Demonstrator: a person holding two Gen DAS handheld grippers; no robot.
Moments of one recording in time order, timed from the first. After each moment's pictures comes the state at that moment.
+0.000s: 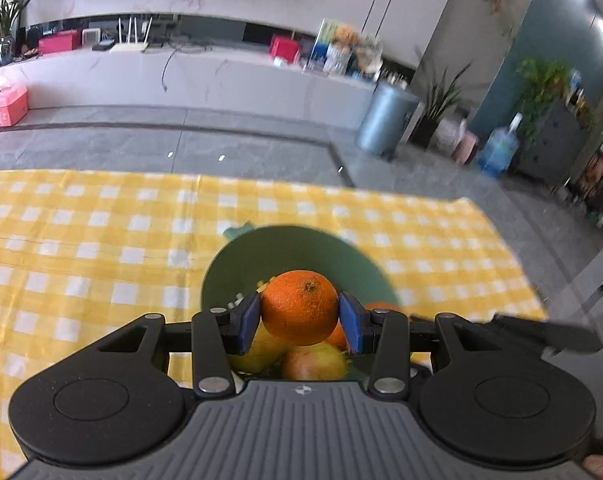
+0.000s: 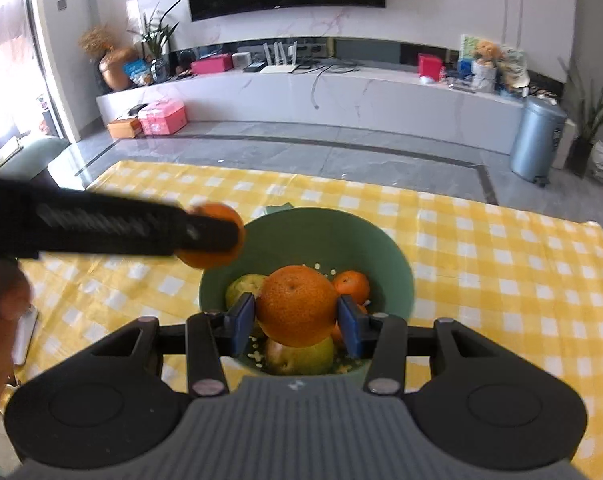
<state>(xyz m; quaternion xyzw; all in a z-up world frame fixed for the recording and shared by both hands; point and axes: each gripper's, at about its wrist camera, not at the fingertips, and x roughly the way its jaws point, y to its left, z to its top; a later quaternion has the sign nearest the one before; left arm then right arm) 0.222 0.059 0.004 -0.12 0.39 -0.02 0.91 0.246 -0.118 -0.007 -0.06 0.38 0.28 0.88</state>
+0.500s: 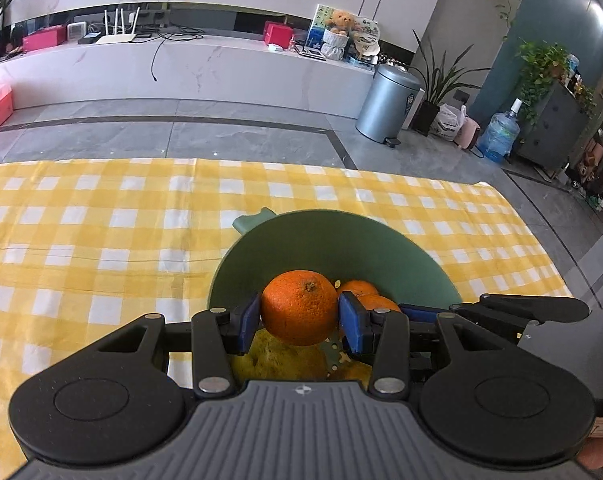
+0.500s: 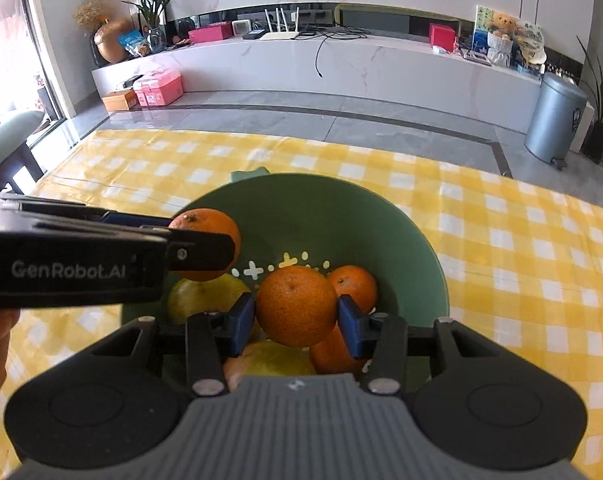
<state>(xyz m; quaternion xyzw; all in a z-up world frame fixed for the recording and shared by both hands) 0.259 0.078 -0.050 -0.11 0.40 -0.04 0.91 0.321 -0.089 -0.079 -0.08 0.41 0.28 0.86</state>
